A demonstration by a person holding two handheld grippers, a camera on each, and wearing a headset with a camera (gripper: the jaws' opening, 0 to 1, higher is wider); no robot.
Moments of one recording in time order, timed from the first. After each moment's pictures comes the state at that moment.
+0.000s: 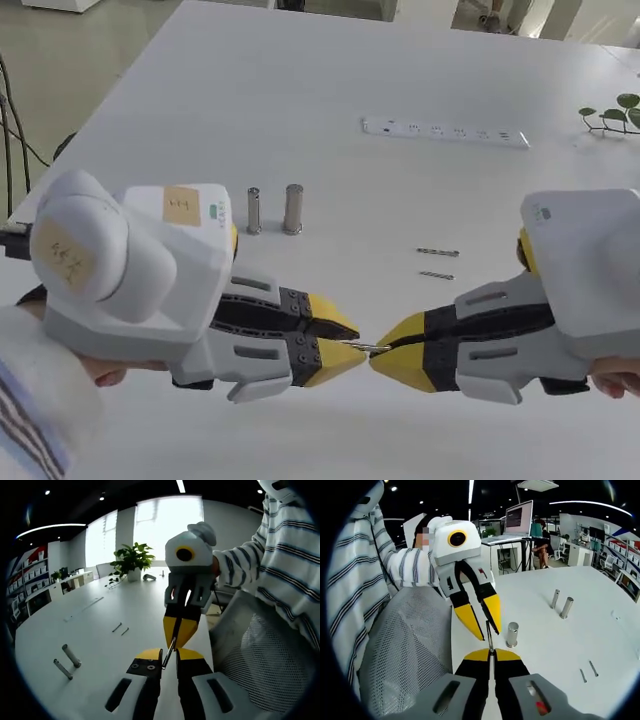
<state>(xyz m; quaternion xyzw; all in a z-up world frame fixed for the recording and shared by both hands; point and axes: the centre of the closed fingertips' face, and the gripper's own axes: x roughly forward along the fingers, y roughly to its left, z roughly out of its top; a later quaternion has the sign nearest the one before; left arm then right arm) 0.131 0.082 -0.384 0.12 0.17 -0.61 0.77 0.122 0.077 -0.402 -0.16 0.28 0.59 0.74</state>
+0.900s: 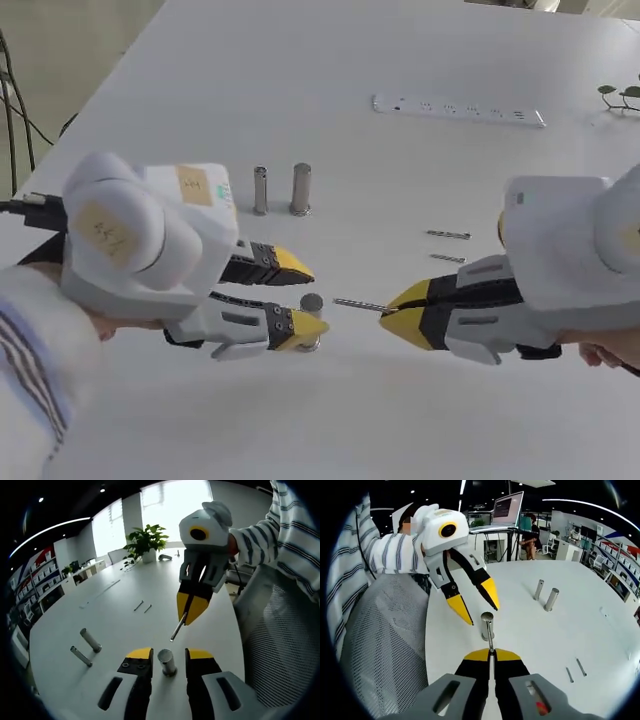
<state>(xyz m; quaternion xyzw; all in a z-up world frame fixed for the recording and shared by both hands) 0.173 0.110 -0.422 0.20 0.21 -0.55 0.79 0.165 0.070 -0.429 -0.22 0.29 0.54 0.76</state>
